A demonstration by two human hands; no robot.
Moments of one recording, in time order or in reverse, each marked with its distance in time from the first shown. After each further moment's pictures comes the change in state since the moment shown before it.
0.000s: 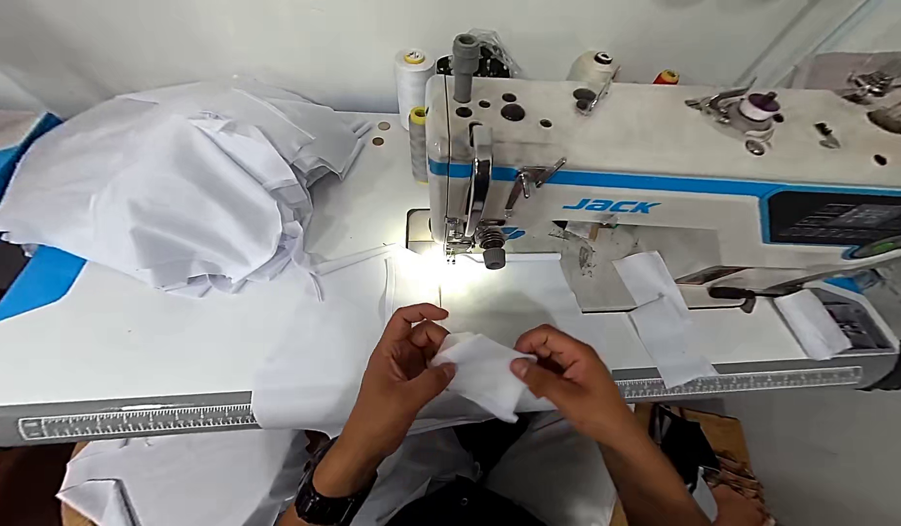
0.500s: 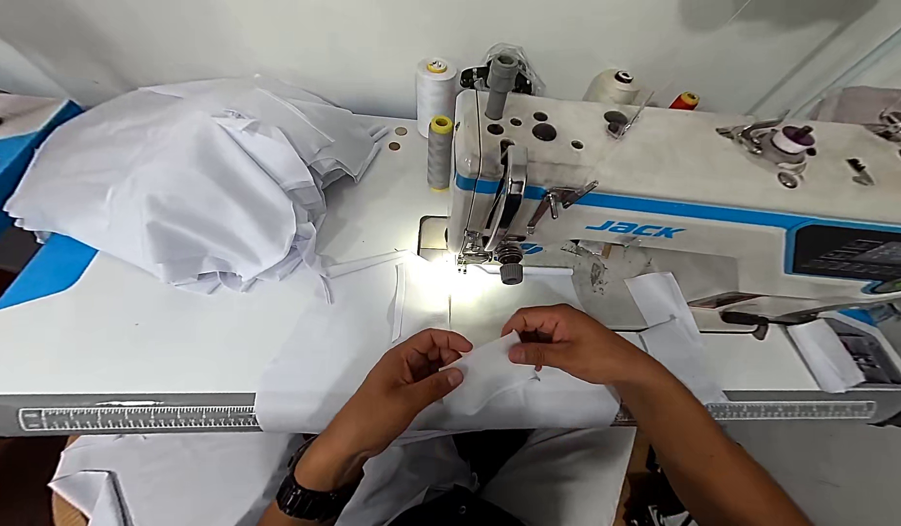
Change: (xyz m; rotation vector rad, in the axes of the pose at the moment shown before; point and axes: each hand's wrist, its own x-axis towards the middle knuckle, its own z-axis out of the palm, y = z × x) left_hand 0.009 0.008 -0.022 0.116 -0.157 -0.180; right_hand 0.072 -0.020 -0.032 -0.040 -0.505 0.058
